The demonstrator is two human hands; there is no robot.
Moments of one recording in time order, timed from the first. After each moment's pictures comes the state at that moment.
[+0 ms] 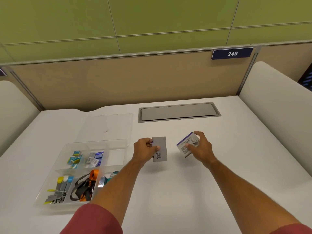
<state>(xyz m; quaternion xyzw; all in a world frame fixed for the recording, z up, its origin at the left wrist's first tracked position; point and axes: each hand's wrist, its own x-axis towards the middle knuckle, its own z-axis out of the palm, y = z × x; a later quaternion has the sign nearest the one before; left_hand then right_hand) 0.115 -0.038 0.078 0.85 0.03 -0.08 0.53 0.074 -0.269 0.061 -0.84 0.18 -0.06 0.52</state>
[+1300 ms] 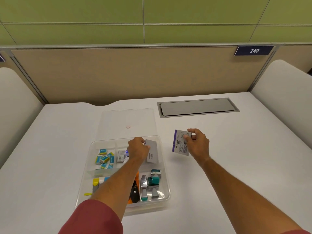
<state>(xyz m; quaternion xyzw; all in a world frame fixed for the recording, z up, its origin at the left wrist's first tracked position) 0.169 0.135 0.054 0.90 0.09 -0.07 0.41 0.109 -0.071 0.074 -0.82 0.27 -0.15 0.48</state>
